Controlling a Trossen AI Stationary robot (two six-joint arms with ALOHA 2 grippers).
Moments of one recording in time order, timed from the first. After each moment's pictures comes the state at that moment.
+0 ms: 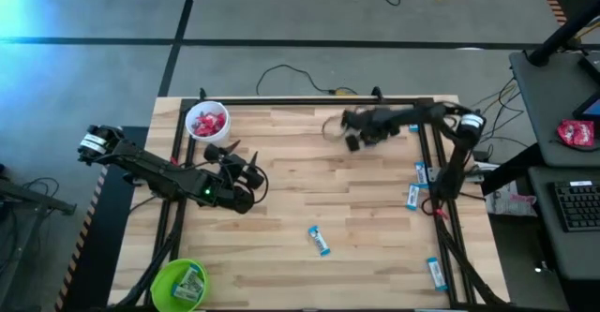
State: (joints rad) left arm -0.32 1.29 0.69 -0.48 -1.33 -0.75; right arm -0.54 1.81 1.01 -0.72 0.34 0.70
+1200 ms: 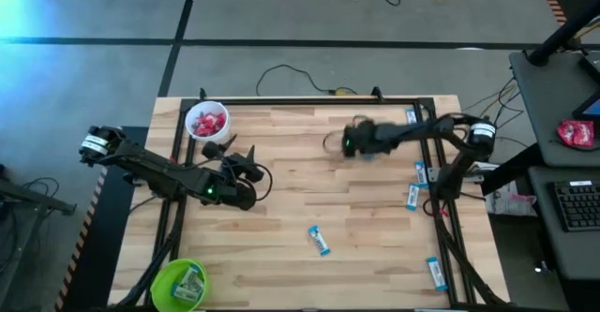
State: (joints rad) left arm -0.28 1.32 0.69 -0.45 -1.44 -0.56; right arm -0.38 1.72 0.87 -0.56 0.35 0.99
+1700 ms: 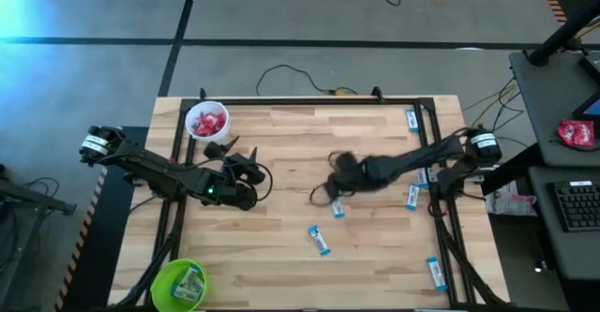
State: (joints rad) left arm -0.28 1.32 0.69 -0.41 -1.40 -0.58; right arm 0.09 1.68 1.10 -0.73 0.44 1.07
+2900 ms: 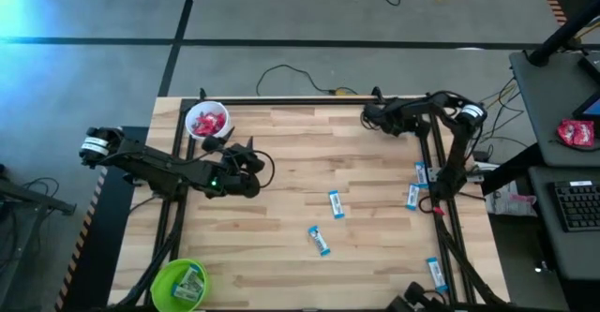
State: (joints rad) left arm -0.17 1.32 0.68 -0.41 -1.43 -0.53; right arm -0.82 1.86 0.89 -0.81 0.89 1.40
